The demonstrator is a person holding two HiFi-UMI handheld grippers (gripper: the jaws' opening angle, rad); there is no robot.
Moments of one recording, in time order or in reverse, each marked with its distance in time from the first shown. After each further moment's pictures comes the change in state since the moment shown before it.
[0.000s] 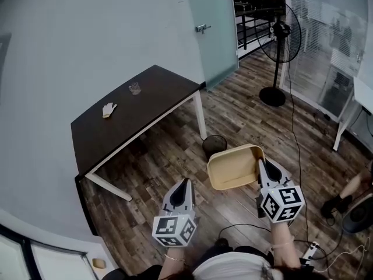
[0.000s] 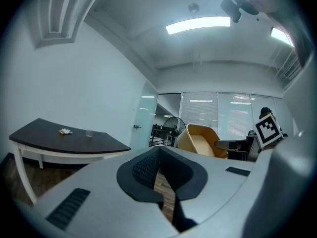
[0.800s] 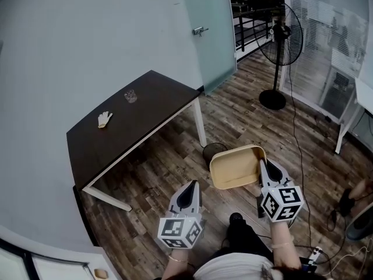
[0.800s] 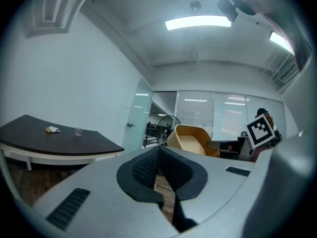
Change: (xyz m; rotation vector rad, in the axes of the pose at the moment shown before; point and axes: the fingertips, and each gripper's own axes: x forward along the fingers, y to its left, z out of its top) left arm 0.102 0.026 0.003 -0.002 0.017 -0.086; right arm 0.102 -0.034 0.004 0.018 0.002 -0.060
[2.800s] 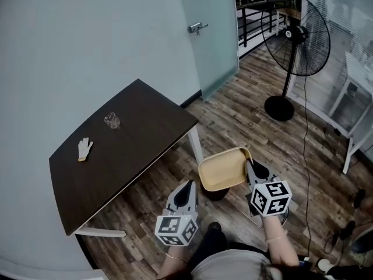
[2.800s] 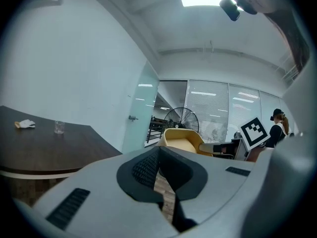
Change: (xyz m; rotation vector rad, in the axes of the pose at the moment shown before) left arm 0.455 0.203 0.018 -0.030 0.082 0.007; right arm 0.494 -0.132 0.016 0.015 0.152 0.071
